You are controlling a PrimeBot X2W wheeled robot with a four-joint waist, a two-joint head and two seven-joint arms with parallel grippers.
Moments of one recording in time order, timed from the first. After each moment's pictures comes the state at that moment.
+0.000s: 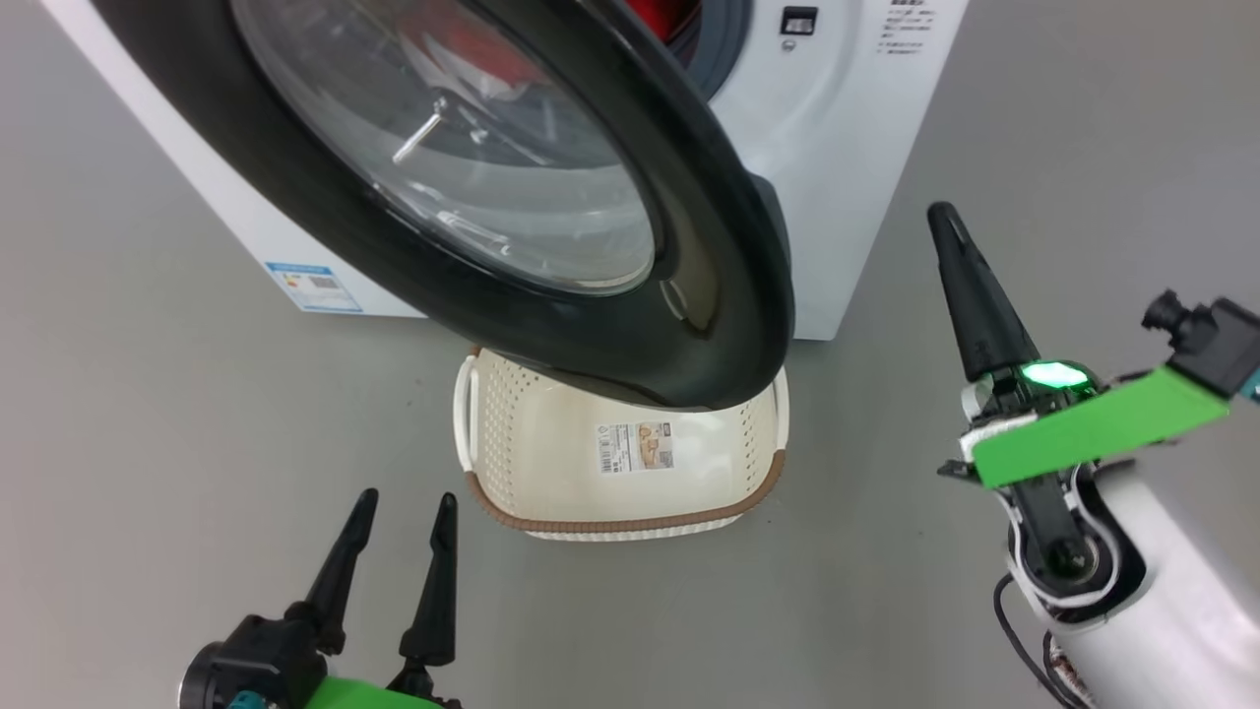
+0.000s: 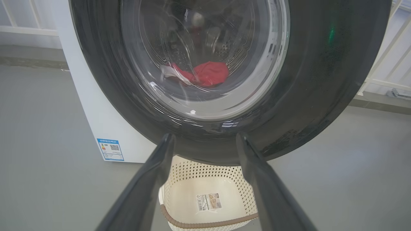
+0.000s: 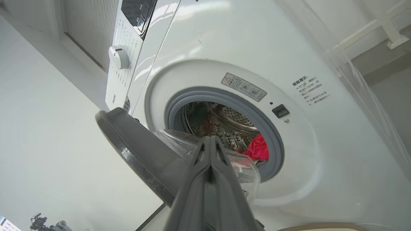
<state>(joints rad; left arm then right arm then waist) -0.07 0.04 -0.12 0.14 -0.26 -0.06 -0.25 -0.41 -0.23 0.32 0.12 1.17 0.13 -0.26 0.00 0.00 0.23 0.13</state>
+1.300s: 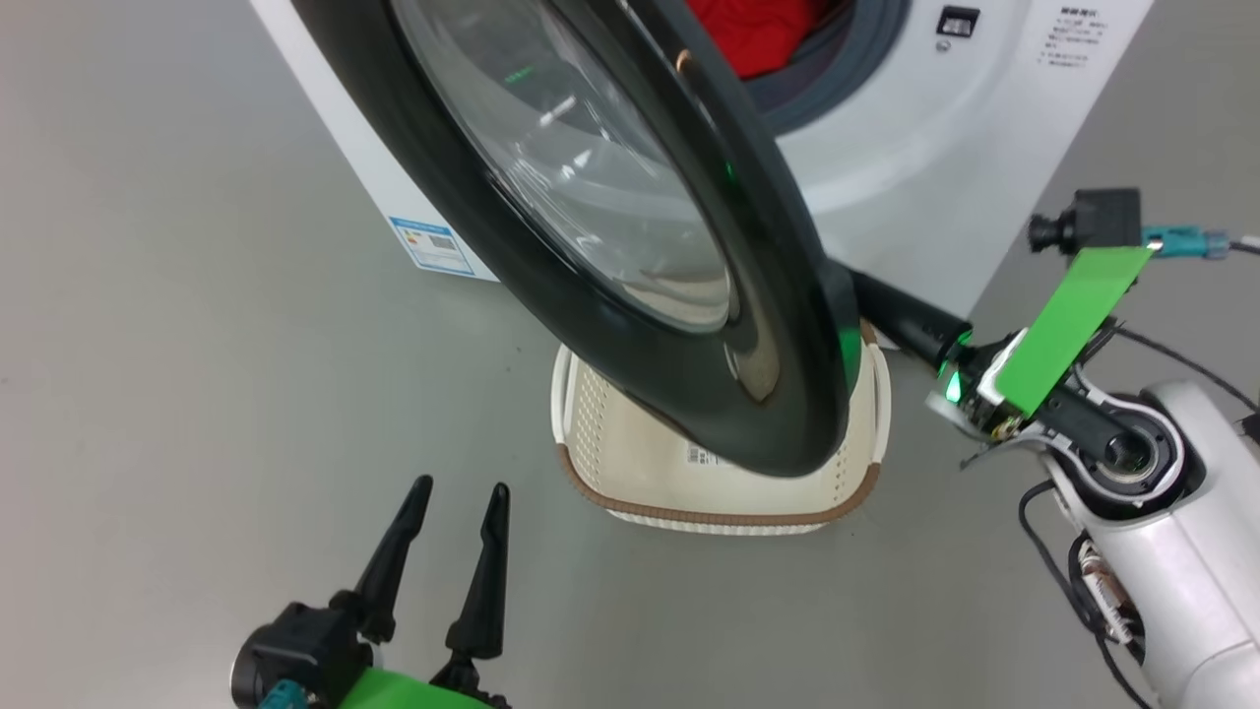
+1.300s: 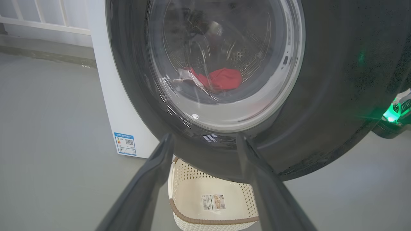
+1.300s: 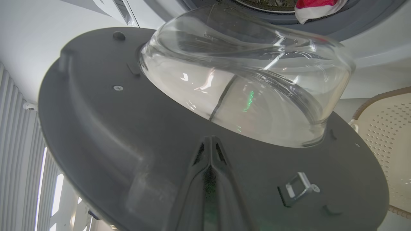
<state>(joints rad) -0.10 0.04 -0.22 0.12 -0.32 -0.04 -0.25 -0.57 -0.26 0.29 0.26 1.66 0.12 0.50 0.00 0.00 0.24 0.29</state>
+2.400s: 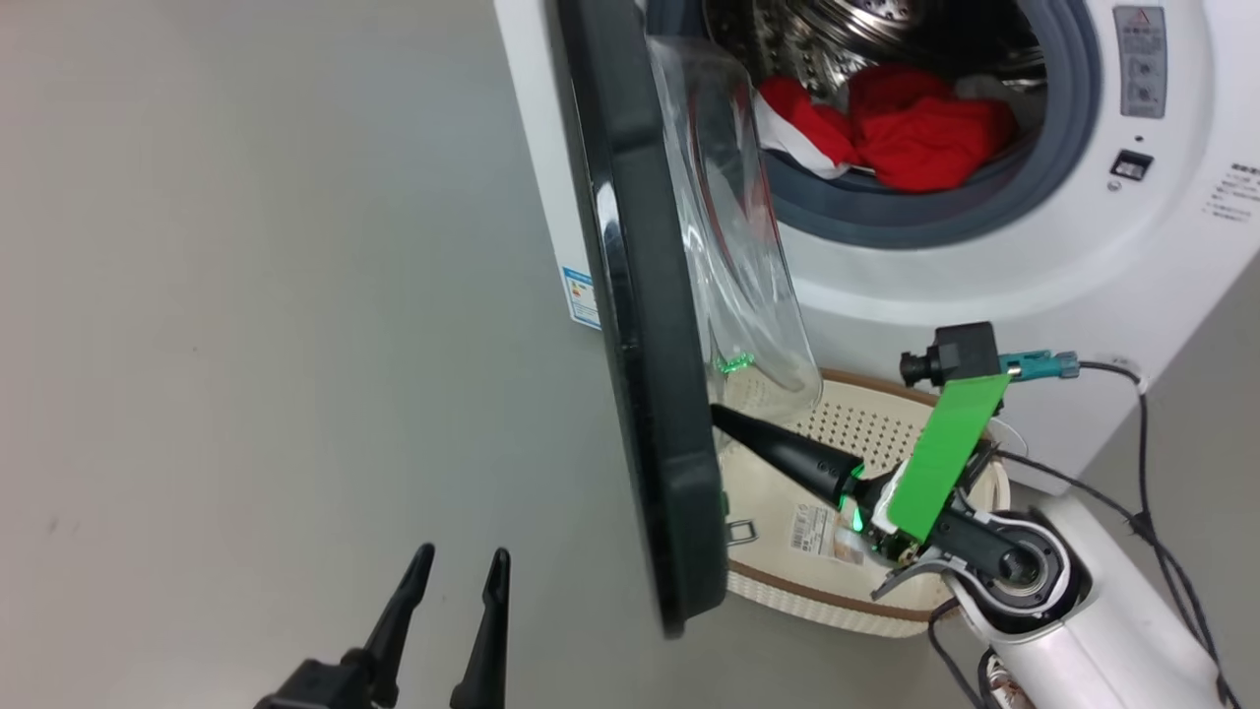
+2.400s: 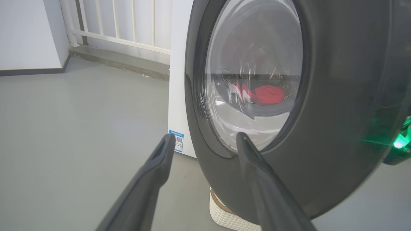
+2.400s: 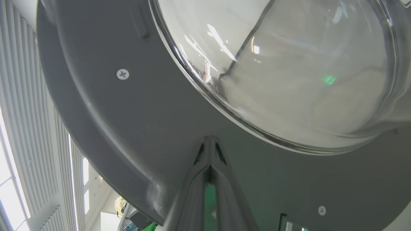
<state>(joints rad) -0.01 0.04 -0.23 0.13 -0.32 -0.01 -0.25 -0.41 -0.13 0.34 0.24 1.60 0.12 0.56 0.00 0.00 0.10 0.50</state>
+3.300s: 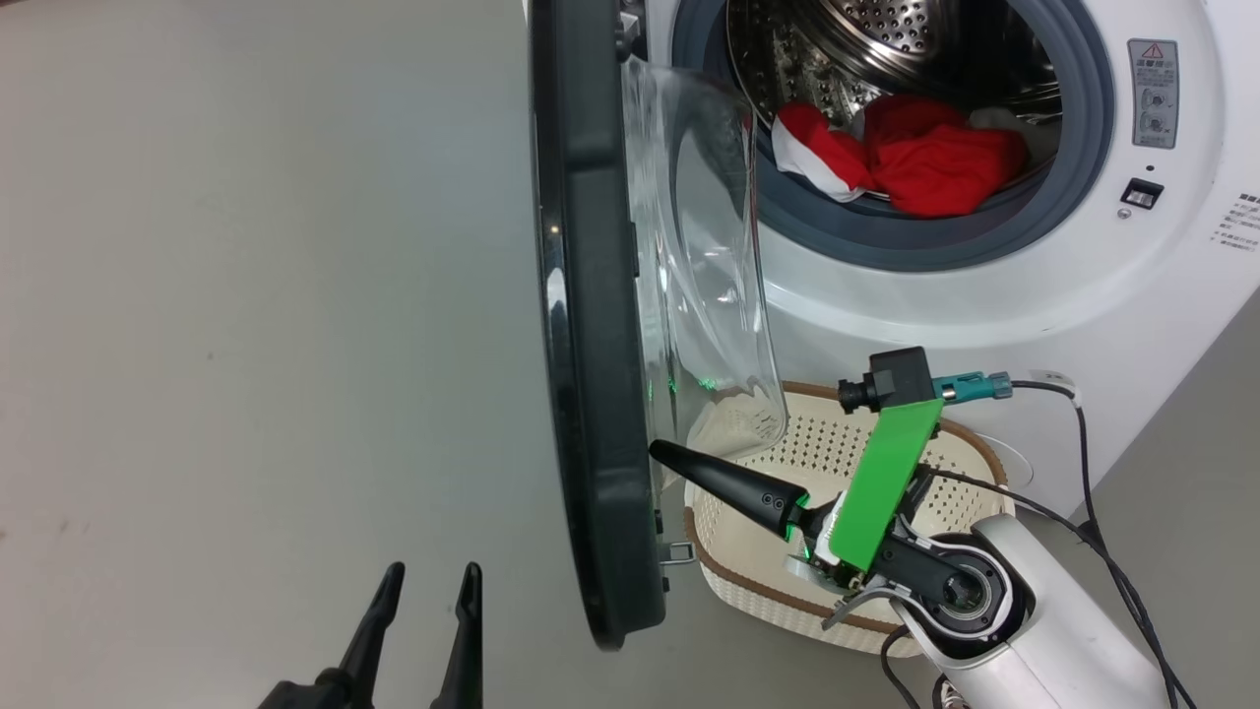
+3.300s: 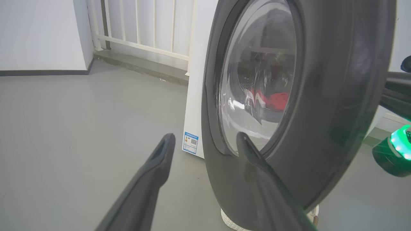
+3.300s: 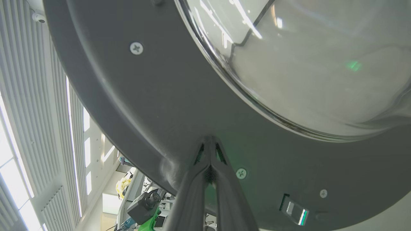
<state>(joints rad) 0.04 0.04 -0.19 0.10 -0.31 0.03 -0.25 -0.41 -0.08 0.42 0.26 1.58 0.12 0.54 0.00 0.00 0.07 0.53</state>
